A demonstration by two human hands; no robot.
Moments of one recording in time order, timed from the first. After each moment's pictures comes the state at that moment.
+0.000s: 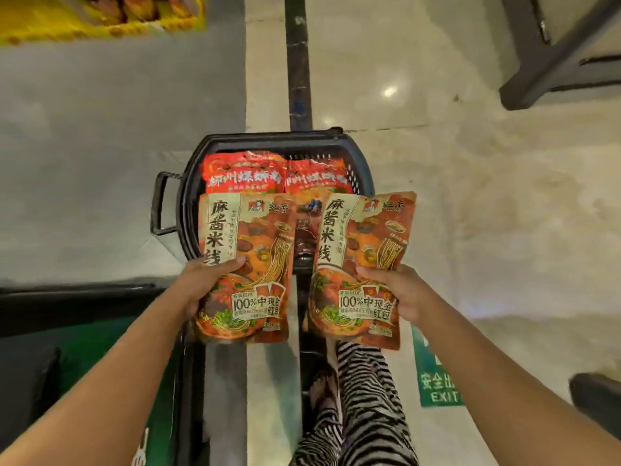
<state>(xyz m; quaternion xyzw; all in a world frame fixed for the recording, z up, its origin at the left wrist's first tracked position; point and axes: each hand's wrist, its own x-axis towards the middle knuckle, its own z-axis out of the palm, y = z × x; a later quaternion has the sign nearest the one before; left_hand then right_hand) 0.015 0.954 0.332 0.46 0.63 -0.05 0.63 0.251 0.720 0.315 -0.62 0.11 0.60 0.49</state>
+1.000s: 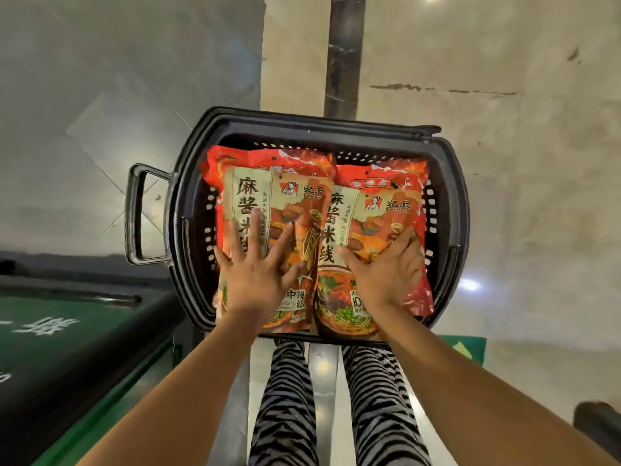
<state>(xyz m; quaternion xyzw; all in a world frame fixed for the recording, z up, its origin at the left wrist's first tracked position) 0.083 1.052 0.155 0.85 0.43 -0.27 0.17 0.248 0.937 0.147 -0.96 -0.13 0.26 0.03</state>
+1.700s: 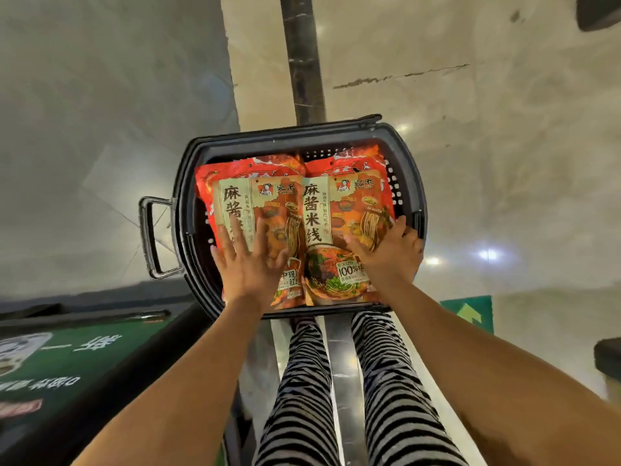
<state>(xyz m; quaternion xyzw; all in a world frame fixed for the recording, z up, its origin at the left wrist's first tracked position) 0.109 1.051 0.222 0.82 0.46 -0.30 0.17 0.278 0.904 0.210 -0.93 -0.07 0.36 0.02</state>
